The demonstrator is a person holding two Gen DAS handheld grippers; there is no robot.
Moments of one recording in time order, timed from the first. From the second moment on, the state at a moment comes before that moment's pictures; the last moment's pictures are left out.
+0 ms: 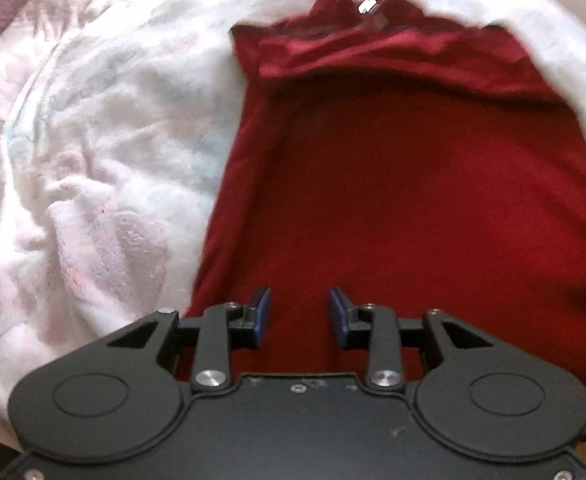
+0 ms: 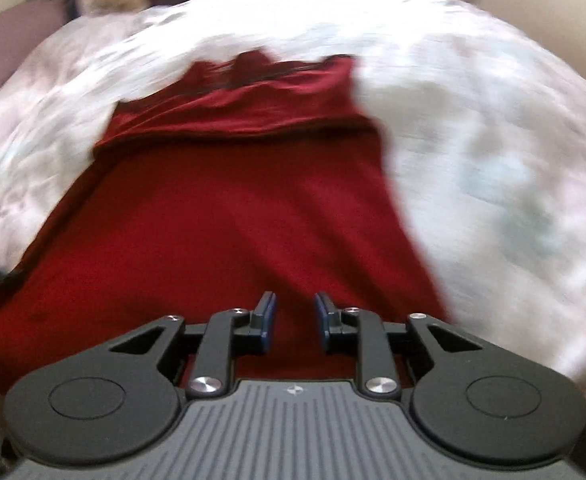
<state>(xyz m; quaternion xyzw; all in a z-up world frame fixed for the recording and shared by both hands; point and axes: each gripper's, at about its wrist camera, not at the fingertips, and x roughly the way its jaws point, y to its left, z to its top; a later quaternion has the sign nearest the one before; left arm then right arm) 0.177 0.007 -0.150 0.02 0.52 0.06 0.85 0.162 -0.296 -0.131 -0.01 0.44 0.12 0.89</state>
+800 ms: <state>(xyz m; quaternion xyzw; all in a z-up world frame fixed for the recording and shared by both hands) 0.084 0.073 -0.122 -0.01 0.55 0.09 0.83 0.172 -0.327 -0.119 -0.02 0.44 0.07 0.89</state>
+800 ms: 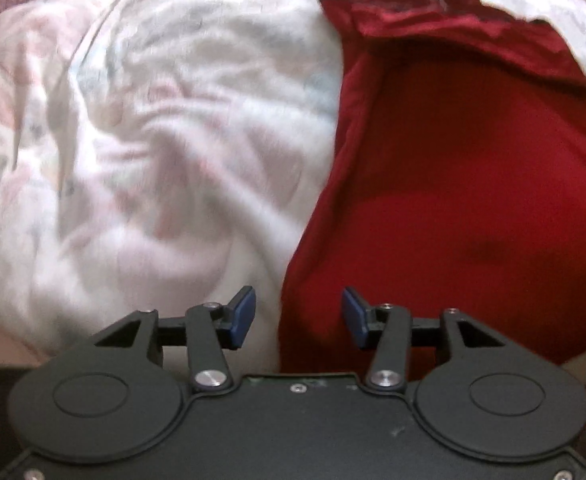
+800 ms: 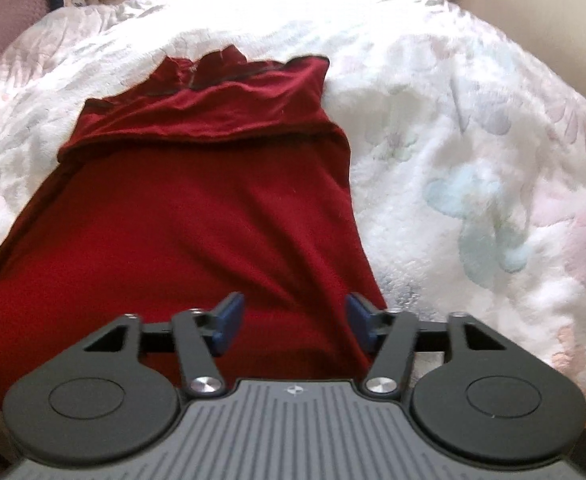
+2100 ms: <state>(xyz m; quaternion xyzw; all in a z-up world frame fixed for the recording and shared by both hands) 0.043 0.075 -0.098 -0.09 0.51 0.04 0.85 0.104 -0.391 -0.135 0.05 0.48 0.05 0.87</state>
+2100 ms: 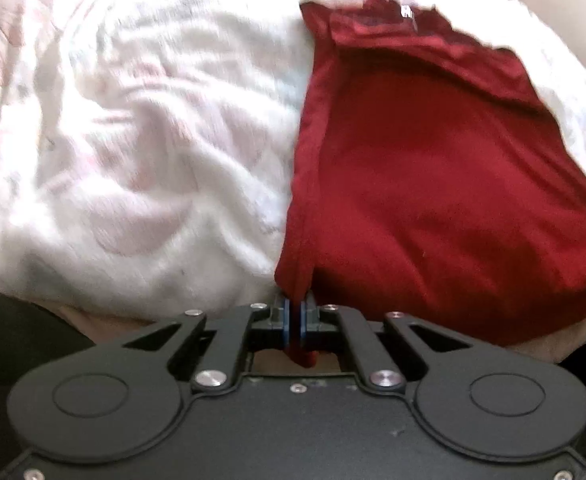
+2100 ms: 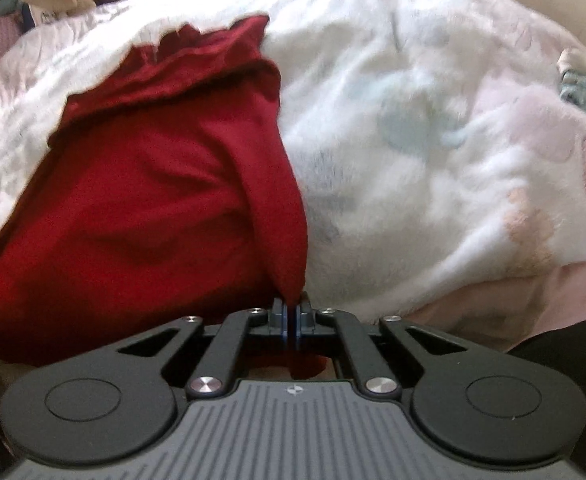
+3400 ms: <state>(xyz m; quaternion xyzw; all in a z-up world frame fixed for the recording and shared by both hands) 0.311 0.087 -0.145 -0.09 0.46 0.05 0.88 0.336 -0.358 -0.115 0.02 0.33 0.06 0.94</state>
